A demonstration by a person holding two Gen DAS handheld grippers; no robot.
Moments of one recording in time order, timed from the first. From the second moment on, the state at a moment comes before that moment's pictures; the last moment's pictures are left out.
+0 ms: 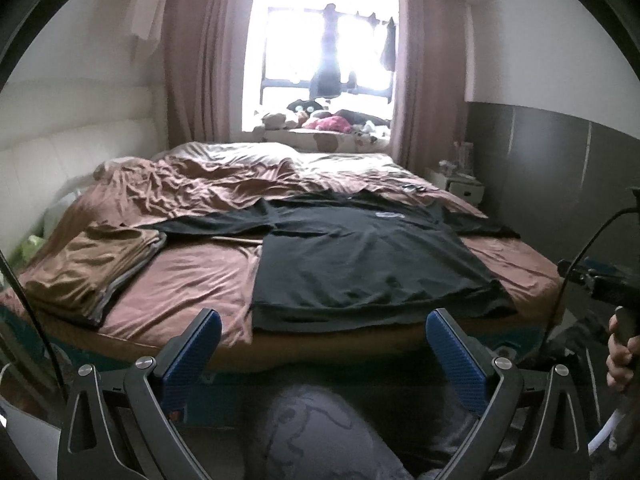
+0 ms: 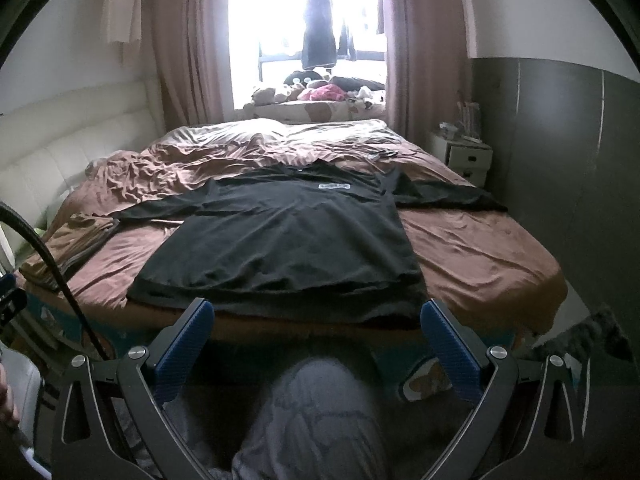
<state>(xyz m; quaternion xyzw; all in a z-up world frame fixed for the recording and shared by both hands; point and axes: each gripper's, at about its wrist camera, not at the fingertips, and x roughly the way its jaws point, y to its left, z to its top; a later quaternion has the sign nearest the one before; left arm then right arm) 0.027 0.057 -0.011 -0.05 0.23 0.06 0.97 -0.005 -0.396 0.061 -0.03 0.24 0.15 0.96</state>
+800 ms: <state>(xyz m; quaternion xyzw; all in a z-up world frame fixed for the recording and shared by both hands) 0.110 0.161 -0.003 -0.07 0.29 0.16 0.94 0.143 -0.344 0.052 0.00 0.29 0.15 0.95</state>
